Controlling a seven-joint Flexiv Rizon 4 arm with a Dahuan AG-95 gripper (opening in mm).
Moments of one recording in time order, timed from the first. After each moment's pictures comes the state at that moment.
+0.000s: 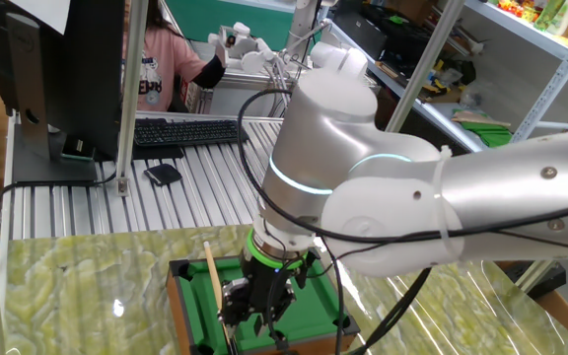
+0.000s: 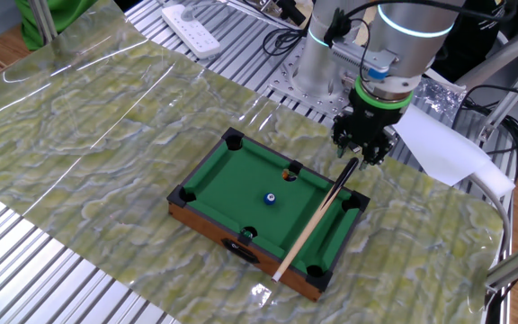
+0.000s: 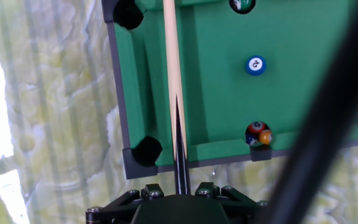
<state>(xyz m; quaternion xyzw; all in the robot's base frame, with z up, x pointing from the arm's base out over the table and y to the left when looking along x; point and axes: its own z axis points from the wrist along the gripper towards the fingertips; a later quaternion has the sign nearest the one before) 0.358 0.205 0.146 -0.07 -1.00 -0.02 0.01</state>
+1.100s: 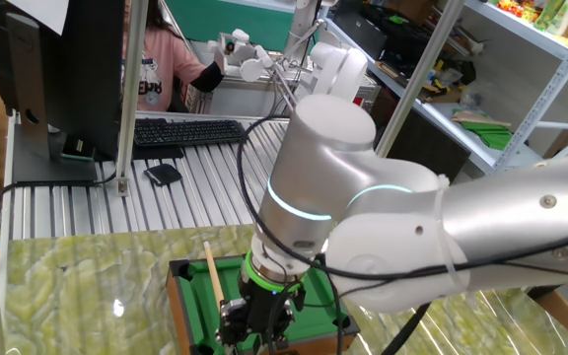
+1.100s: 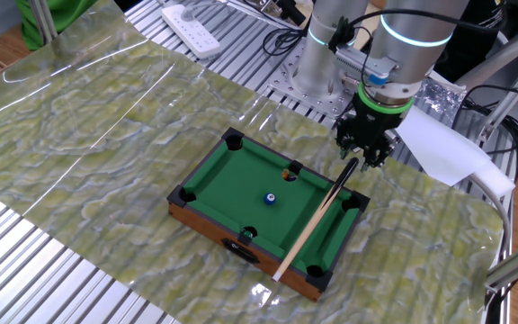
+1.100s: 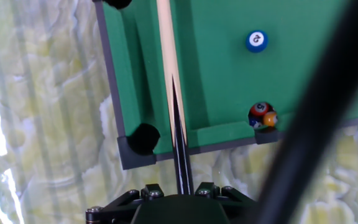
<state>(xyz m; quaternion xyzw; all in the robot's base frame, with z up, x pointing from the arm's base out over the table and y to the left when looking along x) 0.338 0.212 0.117 -0.08 -1.00 -0.02 0.01</state>
